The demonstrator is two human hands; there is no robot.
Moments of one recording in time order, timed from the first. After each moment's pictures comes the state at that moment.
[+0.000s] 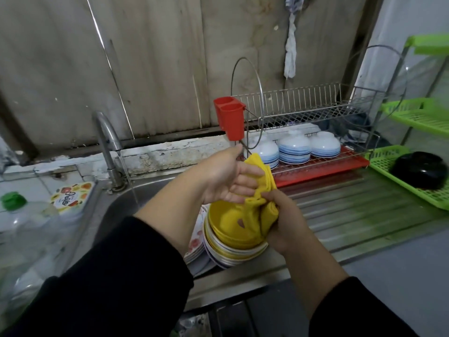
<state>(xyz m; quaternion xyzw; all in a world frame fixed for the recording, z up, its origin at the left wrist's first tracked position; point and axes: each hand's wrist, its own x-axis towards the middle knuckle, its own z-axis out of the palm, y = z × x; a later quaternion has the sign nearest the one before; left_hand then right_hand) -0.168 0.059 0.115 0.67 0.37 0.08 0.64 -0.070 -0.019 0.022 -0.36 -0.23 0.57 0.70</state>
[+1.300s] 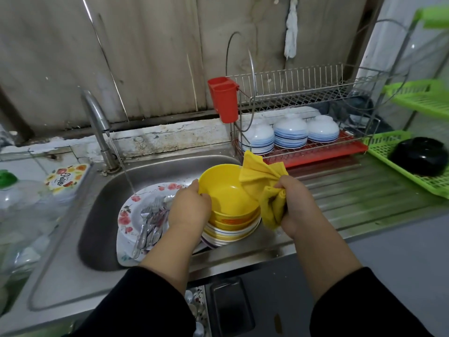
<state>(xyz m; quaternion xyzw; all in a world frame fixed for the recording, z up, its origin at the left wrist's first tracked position) -0.191 0.053 0.001 0.73 0.59 0.23 0.25 -0.040 -0.043 0.027 -0.51 -0.14 0.50 0.69</state>
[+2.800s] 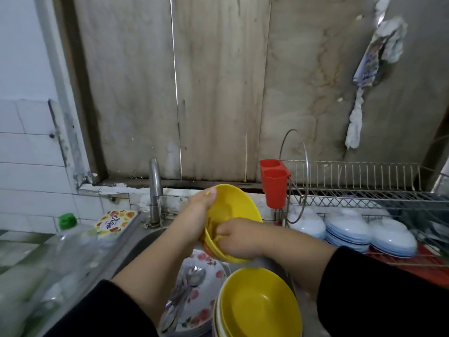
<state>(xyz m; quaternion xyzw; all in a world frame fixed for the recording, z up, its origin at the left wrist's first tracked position) -0.205 0.119 0.113 0.55 0.45 0.47 0.52 -0.083 0.099 0.115 -0.58 -0.79 0.17 0.05</state>
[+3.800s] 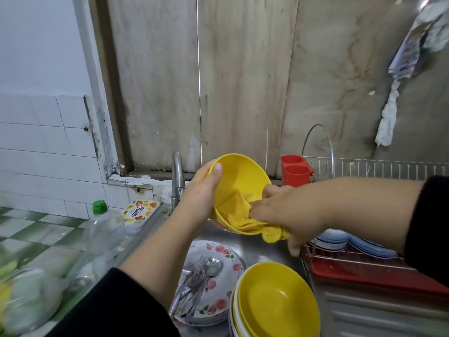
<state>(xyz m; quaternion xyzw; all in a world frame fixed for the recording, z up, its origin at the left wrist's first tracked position) -0.223 0.100 0.140 0.57 0.41 0.56 0.44 -0.056 0.078 0.190 -0.39 -0.86 -0.15 -0.31</state>
